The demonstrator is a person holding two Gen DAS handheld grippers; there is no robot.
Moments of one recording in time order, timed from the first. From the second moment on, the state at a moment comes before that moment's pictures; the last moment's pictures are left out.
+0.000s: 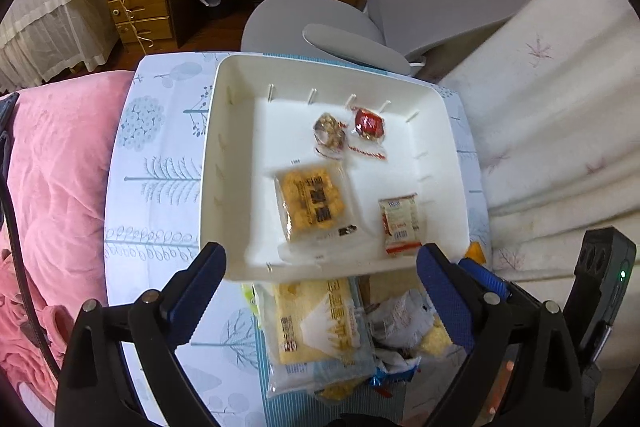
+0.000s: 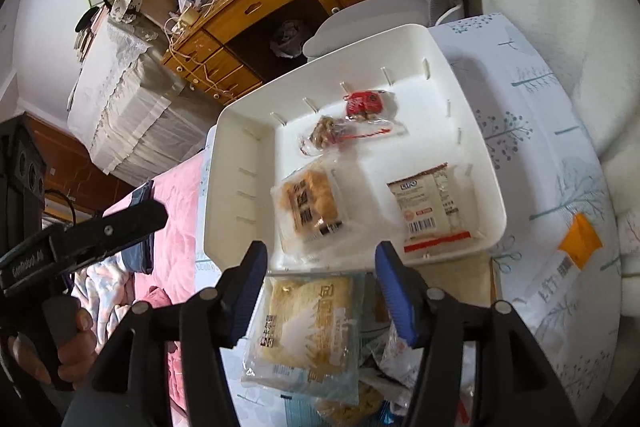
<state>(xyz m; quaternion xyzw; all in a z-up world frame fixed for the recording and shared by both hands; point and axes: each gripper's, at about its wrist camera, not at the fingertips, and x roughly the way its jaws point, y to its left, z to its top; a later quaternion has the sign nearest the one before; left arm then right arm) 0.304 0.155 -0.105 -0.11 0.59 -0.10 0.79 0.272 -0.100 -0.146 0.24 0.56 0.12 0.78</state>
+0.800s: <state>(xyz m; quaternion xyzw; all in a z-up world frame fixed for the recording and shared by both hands) 0.165 0.164 -0.094 -0.05 0.56 -0.23 0.80 0.112 -0.084 -0.133 0.31 0.53 0.00 0.79</state>
